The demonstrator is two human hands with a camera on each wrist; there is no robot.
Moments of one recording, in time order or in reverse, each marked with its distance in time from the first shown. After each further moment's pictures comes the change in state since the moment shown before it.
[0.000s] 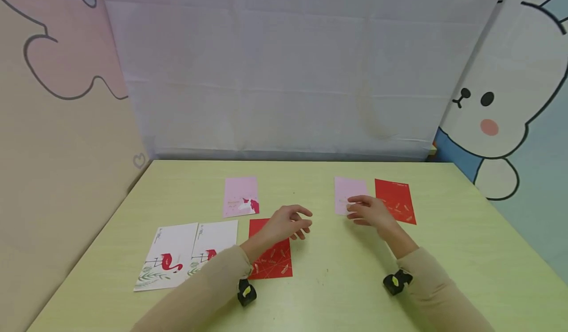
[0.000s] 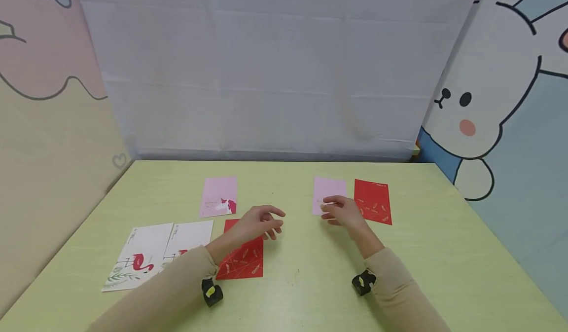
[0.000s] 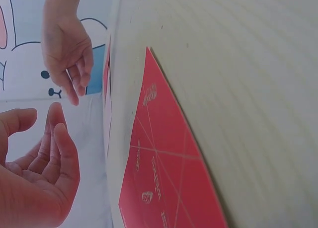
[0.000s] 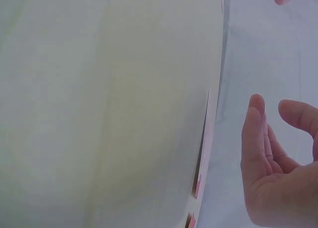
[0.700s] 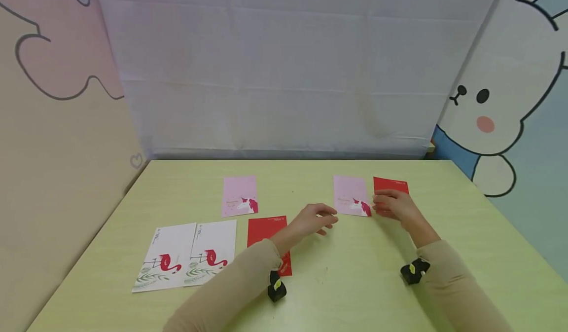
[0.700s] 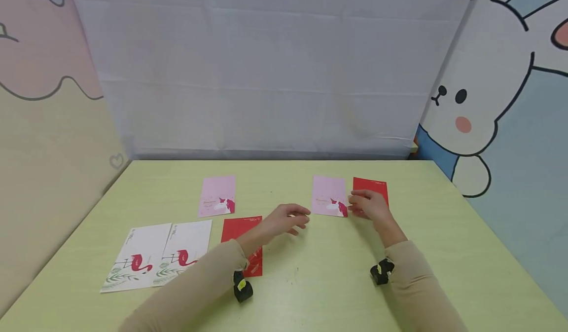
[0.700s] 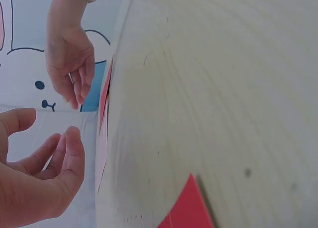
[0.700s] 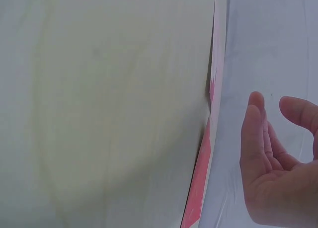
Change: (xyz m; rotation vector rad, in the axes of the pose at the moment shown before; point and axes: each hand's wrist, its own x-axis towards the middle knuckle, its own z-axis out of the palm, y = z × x) left_hand 0.036 0.013 0.044 -0.104 -0.048 -0.053; right_hand 0.002 0.010 -0.056 0.001 0.126 0.090
